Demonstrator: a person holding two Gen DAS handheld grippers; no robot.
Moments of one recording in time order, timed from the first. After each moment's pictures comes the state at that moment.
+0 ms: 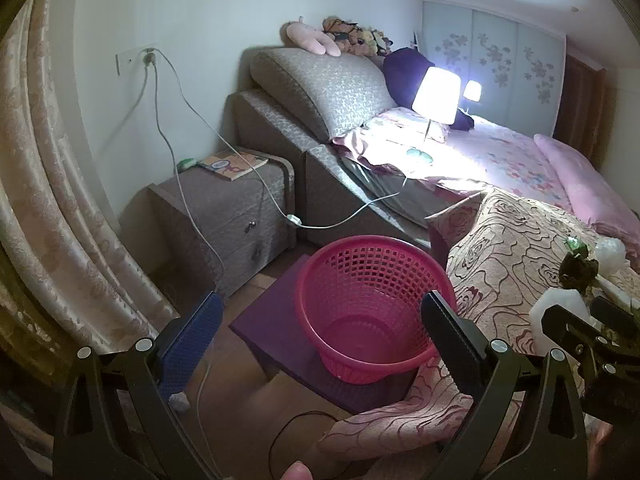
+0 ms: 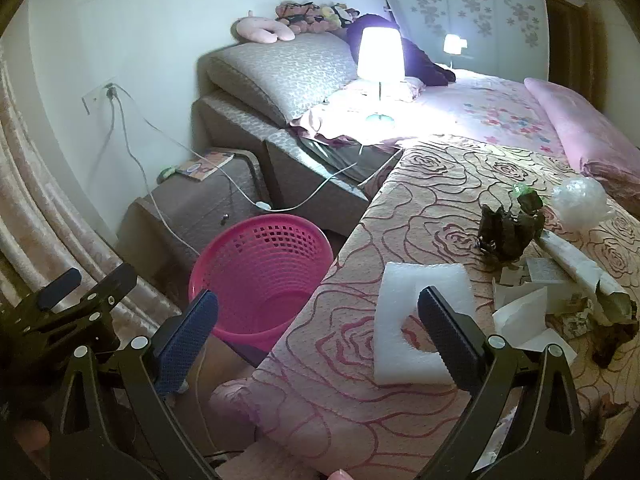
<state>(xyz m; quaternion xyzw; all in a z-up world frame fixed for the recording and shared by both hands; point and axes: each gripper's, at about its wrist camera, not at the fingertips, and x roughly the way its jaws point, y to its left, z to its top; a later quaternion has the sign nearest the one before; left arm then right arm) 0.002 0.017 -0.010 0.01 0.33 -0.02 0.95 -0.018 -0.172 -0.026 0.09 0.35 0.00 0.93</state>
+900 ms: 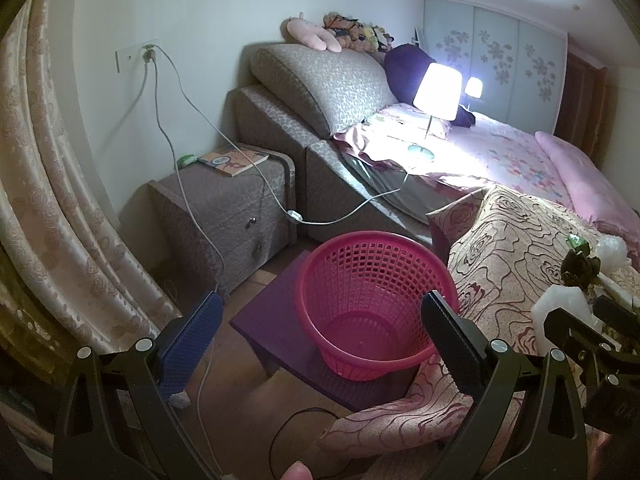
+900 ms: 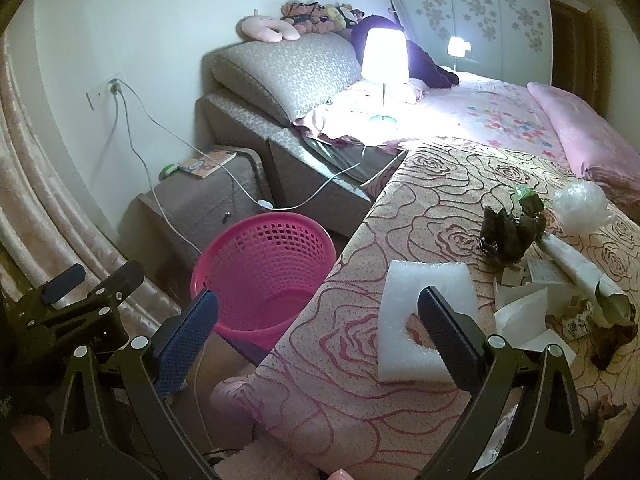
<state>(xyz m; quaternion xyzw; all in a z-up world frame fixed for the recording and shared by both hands) 0.003 0.016 -0.011 0.01 0.33 -0.02 0.94 -0.021 -0.166 -0.024 0.09 0.35 0.00 0.93</state>
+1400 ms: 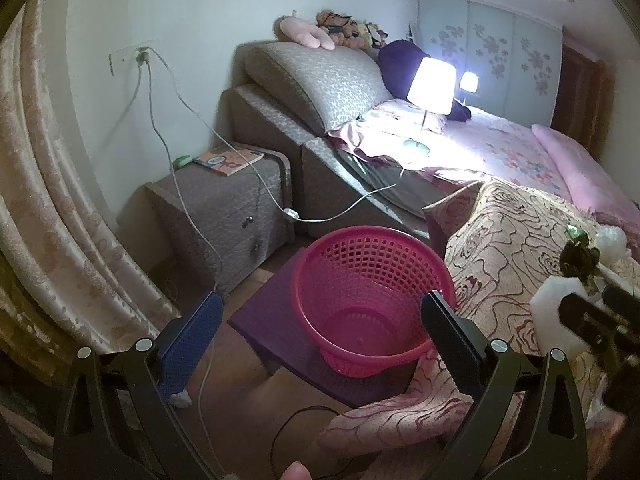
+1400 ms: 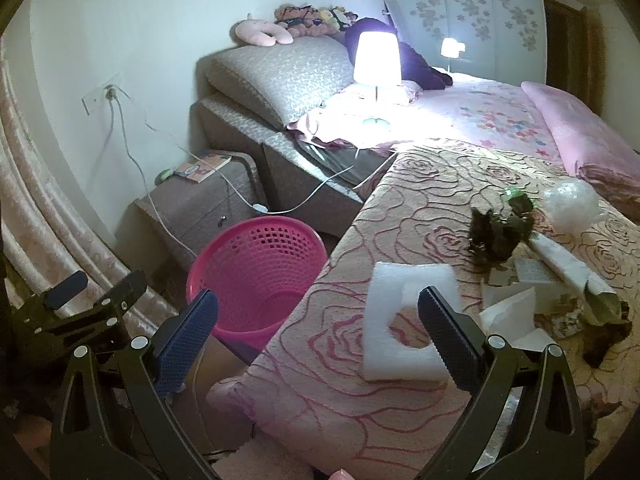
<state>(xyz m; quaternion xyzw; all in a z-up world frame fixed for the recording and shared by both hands) 0.000 0.009 -0.017 0.02 0.33 -0.03 0.94 -0.029 -0.180 -0.020 0.09 0.35 -0.01 0.93</state>
